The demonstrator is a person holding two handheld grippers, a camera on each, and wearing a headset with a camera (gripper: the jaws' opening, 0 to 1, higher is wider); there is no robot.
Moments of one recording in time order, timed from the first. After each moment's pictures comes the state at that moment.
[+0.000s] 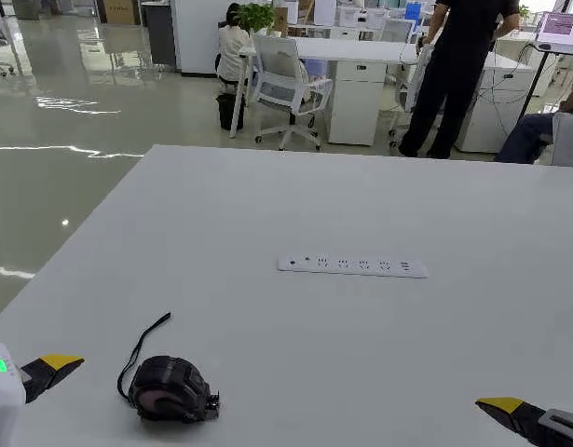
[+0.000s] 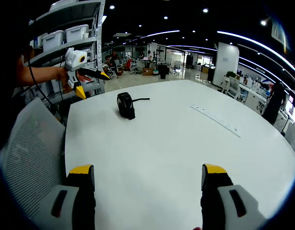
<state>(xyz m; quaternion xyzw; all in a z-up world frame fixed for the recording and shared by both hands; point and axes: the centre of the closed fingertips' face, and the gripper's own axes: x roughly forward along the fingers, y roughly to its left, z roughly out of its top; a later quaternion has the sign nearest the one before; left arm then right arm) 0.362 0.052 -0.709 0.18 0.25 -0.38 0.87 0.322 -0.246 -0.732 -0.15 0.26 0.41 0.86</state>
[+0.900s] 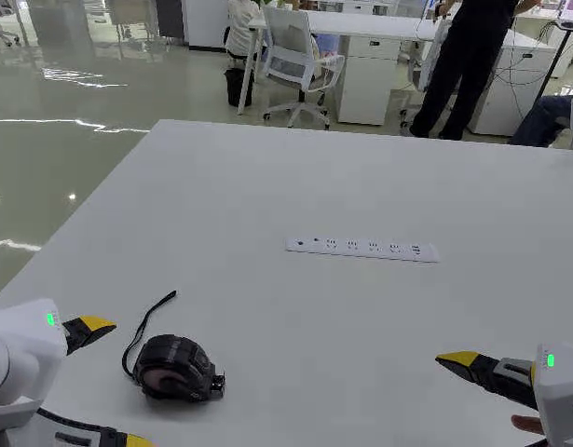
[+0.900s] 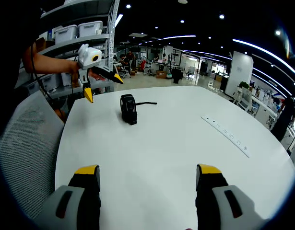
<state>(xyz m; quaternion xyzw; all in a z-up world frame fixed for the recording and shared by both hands) 0.387 0.045 -0.734 0.22 0.27 -0.42 0.84 0.364 -0.218 -0.741 -0.18 0.23 0.46 0.84</state>
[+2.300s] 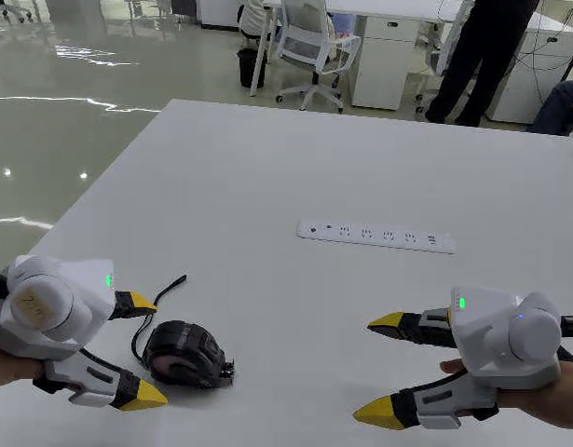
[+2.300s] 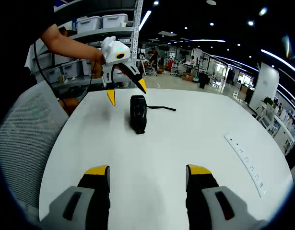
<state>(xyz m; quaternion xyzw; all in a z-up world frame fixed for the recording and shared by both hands) 0.424 0.050 -0.766 0.31 0.29 -0.49 0.76 0.411 -0.151 -0.755 -0.22 0.22 0.56 0.77</state>
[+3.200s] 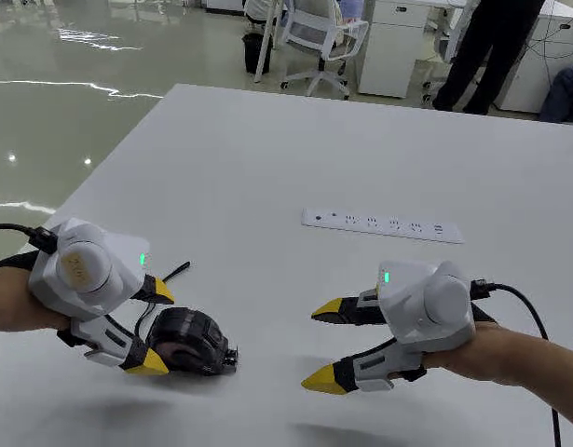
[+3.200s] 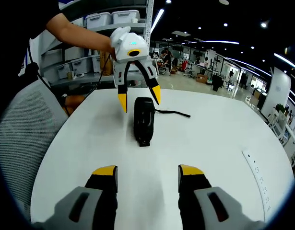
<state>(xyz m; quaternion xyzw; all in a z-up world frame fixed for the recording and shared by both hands) 0.438 0.050 -0.785 0.38 0.31 -0.55 0.68 0.424 -0.090 -0.775 -0.23 0.21 0.61 0.73</state>
